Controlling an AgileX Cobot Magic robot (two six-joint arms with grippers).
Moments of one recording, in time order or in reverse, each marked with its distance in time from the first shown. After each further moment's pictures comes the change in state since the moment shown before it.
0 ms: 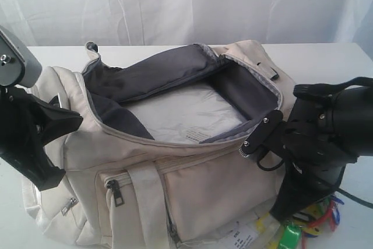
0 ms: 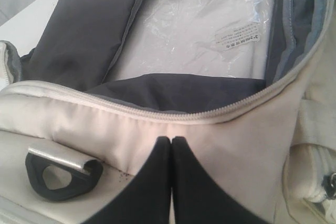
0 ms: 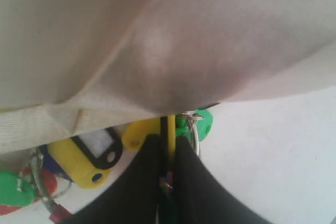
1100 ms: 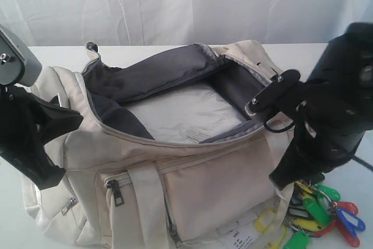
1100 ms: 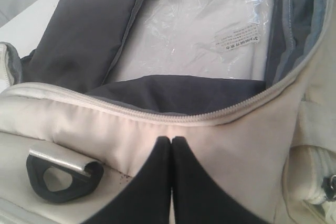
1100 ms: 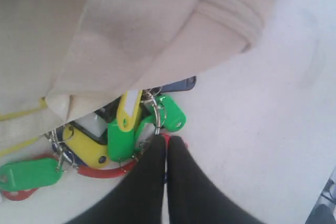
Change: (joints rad) left arm 0.000 0.000 -0.002 0.000 0.000 0.000; right arm 0.000 -0.150 -0.110 0.063 0.154 0.000
